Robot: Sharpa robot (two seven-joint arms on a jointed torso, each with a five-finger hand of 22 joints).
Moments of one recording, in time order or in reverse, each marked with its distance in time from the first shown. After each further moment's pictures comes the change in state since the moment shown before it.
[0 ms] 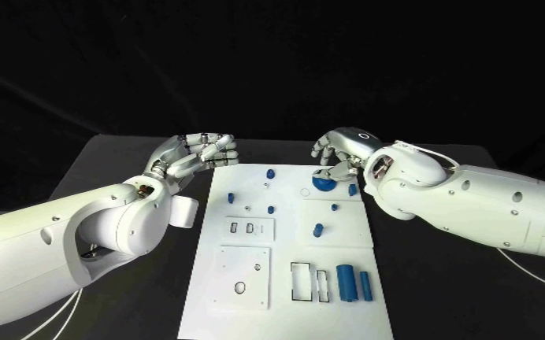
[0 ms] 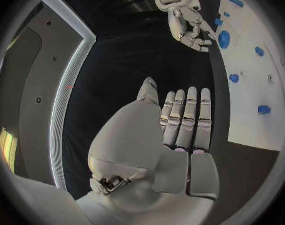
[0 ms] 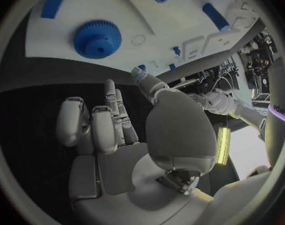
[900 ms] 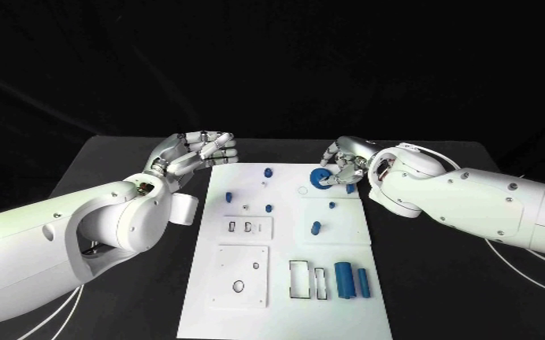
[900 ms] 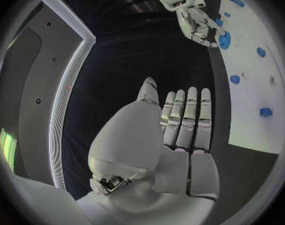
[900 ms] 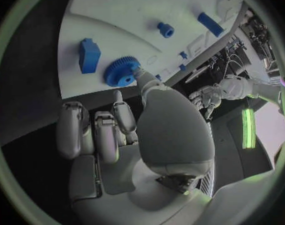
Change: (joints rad) left arm 0.000 0.007 0.000 -0.015 0.004 0.009 -0.001; left_hand 0.000 0.000 0.000 0.000 0.000 0.000 0.000 0.000 0.001 0.000 0.000 0.000 0.000 0.000 0.000 0.000 0.002 0.000 0.000 0.000 0.000 -0.001; right arm -0.020 0.024 -0.001 -0.084 0.211 0.105 -0.038; right_hand 0.164 0.019 -0.235 0.208 0.051 -0.041 -0.022 0.001 0.086 0.103 -0.021 1.124 1.060 0.000 -0.021 0.188 0.172 -0.024 0.066 -0.014 0.065 0.066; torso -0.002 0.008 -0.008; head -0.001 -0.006
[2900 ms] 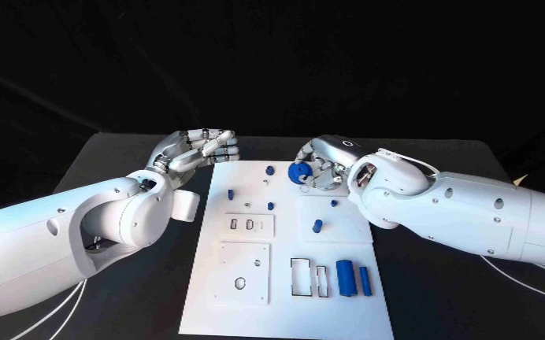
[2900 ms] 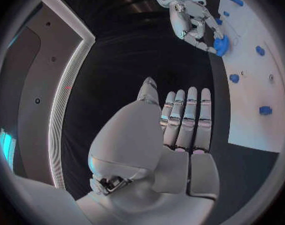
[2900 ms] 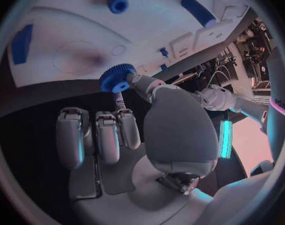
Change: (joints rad) left arm 0.000 0.001 0.000 -0.008 0.002 0.005 -0.006; left_hand 0.000 0.000 -0.006 0.000 0.000 0.000 0.000 0.000 0.002 0.000 0.000 0.000 0.000 0.000 0.000 -0.004 0.002 0.000 0.000 0.000 -0.004 -0.002; right arm -0.015 0.048 -0.001 0.116 -0.216 -0.122 0.015; right_hand -0.066 -0.010 0.429 -0.090 -0.041 0.105 -0.001 0.028 -0.296 0.112 -0.030 0.148 0.034 0.004 -0.014 0.003 -0.001 -0.015 0.059 -0.025 0.064 0.000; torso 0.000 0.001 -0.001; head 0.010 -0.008
